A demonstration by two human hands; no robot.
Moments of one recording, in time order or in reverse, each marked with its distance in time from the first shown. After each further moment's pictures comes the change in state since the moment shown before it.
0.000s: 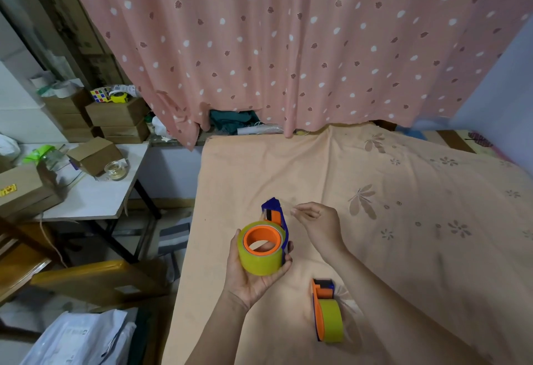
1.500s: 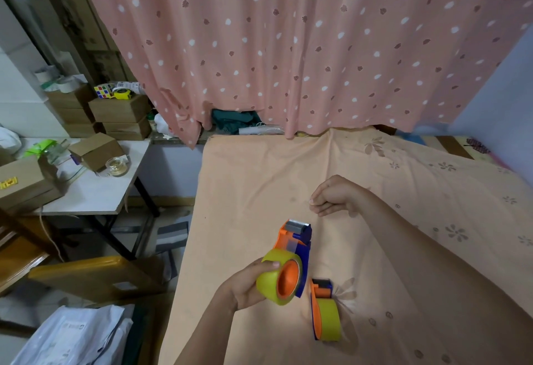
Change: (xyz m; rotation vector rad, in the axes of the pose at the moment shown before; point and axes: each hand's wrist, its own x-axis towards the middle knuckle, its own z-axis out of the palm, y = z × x) left_hand -0.012 -0.001 -0.015 0.787 0.068 -0.165; right_hand 0.080 -0.056 -0.050 -0.312 -0.448 0.479
